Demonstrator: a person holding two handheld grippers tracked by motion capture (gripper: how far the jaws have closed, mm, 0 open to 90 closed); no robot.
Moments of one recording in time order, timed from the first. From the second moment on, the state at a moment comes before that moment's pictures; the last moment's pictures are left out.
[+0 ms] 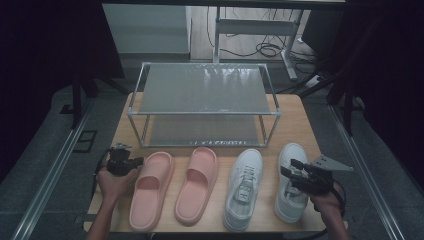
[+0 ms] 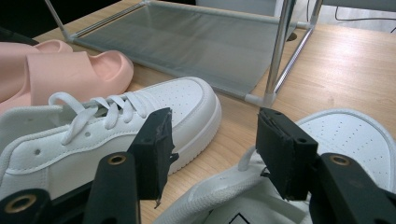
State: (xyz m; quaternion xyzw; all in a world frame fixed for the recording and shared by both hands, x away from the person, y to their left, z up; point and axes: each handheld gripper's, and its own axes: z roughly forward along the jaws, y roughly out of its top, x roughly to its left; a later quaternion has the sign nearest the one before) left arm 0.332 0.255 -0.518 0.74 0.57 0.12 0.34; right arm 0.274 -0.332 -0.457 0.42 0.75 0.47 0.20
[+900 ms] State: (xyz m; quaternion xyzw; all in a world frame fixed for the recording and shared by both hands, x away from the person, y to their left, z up) left arm 0.339 0.233 -0.517 0.75 0.55 0.13 0.34; right arm 0.273 -0.331 -0.457 0.42 0.75 0.47 0.20
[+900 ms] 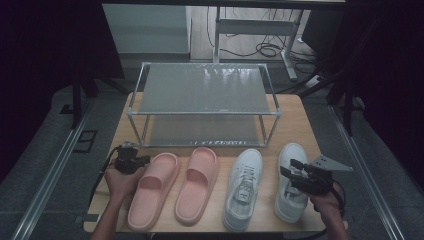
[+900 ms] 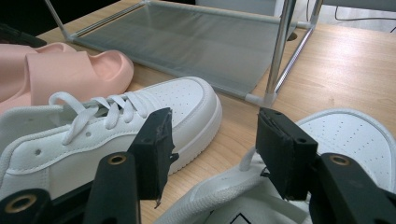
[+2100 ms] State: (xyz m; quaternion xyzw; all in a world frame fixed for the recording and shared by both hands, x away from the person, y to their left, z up) left arm 0.208 0.255 -0.465 0.72 0.51 0.18 0.43; right arm 0.271 -0.333 -0.453 0.42 0.75 0.48 0.21
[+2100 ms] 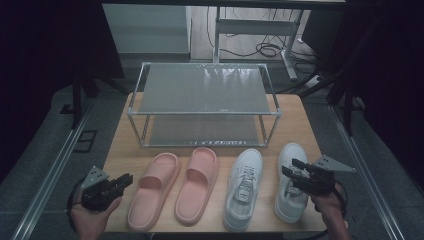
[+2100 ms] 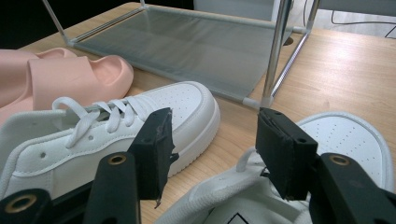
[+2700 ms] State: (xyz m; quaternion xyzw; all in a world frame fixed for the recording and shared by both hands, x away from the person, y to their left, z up) left arm 0.214 0.191 -0.487 0.78 0.47 0.14 0.40; right arm 0.270 -0.332 -0.452 0.42 0.75 0.48 0.21
